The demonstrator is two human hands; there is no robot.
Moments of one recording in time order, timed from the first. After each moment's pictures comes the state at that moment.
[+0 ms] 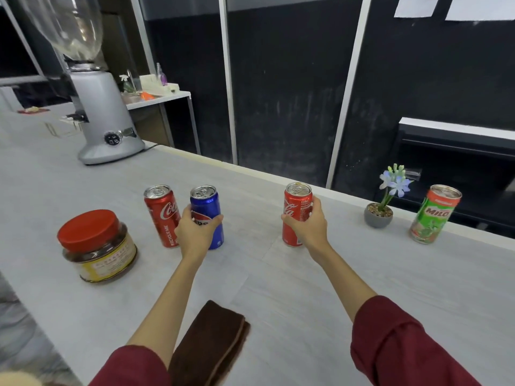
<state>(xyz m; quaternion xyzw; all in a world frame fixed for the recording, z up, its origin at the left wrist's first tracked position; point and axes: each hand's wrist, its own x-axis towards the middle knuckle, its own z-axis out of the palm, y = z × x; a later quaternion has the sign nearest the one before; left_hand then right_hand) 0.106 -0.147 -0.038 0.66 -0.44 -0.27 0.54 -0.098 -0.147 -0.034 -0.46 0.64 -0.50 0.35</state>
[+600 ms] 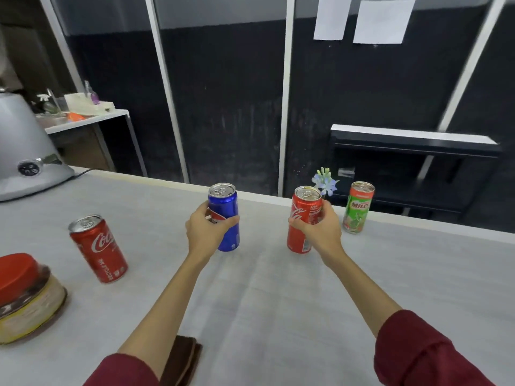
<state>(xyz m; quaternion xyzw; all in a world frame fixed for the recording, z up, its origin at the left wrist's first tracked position) -0.009 -0.143 0.002 0.56 -0.59 -0.33 0.48 -0.207 -0.089 -0.005 -0.40 0.69 -0.56 0.24</state>
